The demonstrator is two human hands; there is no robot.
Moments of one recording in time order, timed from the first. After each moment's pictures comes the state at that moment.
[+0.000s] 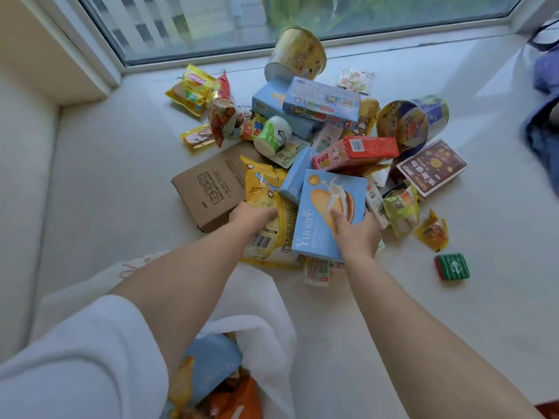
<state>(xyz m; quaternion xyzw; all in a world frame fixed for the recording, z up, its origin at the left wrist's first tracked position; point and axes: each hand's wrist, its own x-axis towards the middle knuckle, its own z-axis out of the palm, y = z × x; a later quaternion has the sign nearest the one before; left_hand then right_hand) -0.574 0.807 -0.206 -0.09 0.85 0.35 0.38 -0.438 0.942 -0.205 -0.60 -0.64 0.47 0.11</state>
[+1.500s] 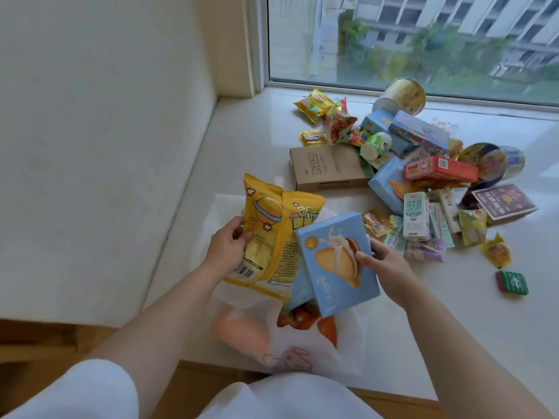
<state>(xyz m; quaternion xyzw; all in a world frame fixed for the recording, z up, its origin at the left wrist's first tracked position) -0.452 0.487 -0.137 0.01 0.84 0.52 0.17 -0.344 0.771 -0.148 -0.24 -0.66 0.70 -0.10</state>
